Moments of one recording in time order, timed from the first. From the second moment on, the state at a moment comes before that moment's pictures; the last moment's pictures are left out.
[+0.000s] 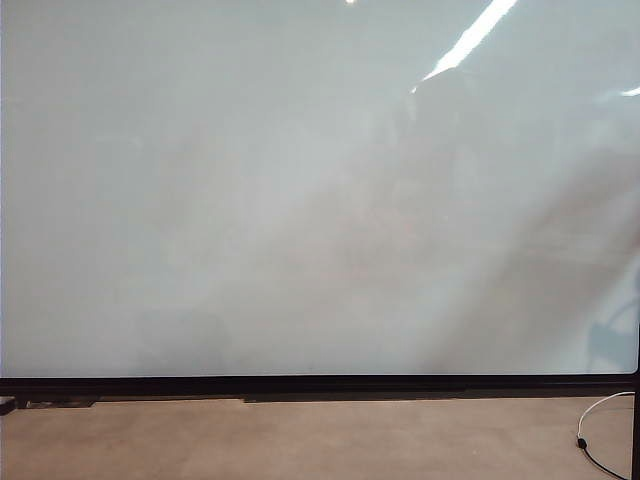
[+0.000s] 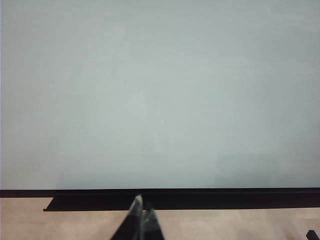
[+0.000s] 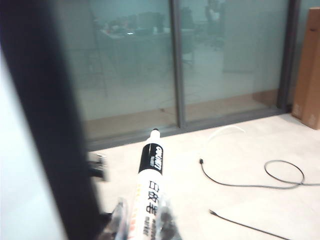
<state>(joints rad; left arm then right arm) 0.00 0.00 0.00 -0.04 0.00 -0.01 -0.41 1.39 0.41 1.10 -0.19 0.10</state>
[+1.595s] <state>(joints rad) 0.00 0.00 0.00 -0.04 0.00 -0.01 0.29 1.19 0.34 0.93 -0.32 0.08</state>
